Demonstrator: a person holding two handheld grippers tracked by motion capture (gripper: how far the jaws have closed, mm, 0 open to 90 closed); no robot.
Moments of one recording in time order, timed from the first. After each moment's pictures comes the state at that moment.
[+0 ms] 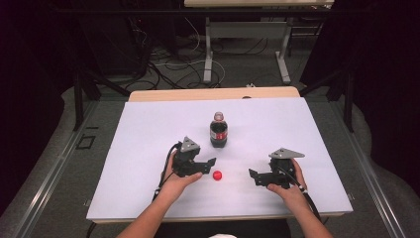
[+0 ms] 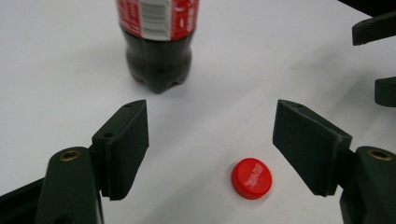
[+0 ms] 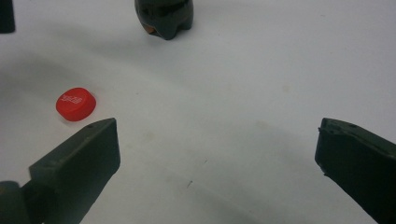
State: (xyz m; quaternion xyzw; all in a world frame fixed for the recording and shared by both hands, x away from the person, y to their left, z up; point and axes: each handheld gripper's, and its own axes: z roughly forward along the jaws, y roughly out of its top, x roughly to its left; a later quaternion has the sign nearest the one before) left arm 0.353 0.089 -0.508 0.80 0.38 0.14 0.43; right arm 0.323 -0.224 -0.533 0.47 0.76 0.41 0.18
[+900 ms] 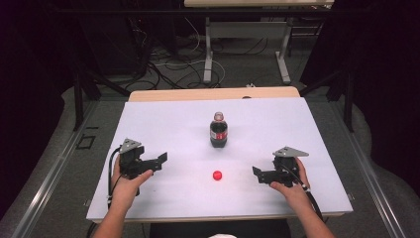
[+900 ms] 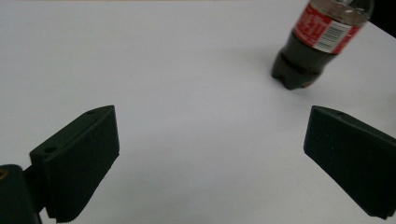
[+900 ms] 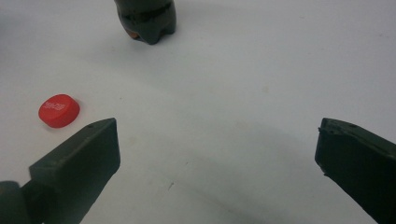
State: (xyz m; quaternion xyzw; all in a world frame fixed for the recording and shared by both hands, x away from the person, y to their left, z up) left arm 0.343 0.228 -0.507 0.71 0.52 0.18 0.45; right arm 0.327 -0.233 -0.532 0.49 0.75 0.41 0.20
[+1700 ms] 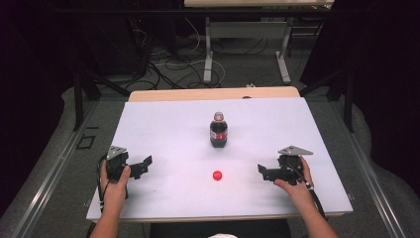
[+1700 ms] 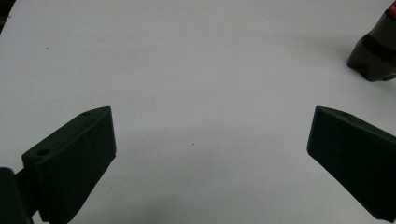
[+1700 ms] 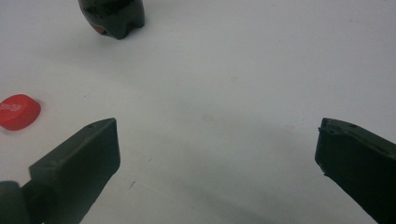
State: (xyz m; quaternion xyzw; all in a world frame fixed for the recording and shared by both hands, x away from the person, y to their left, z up) left arm 0.346 0.269 -0.544 0.68 0.56 0.21 0.42; right arm 0.336 -0.250 -0.542 0.51 0.74 0.40 0.20
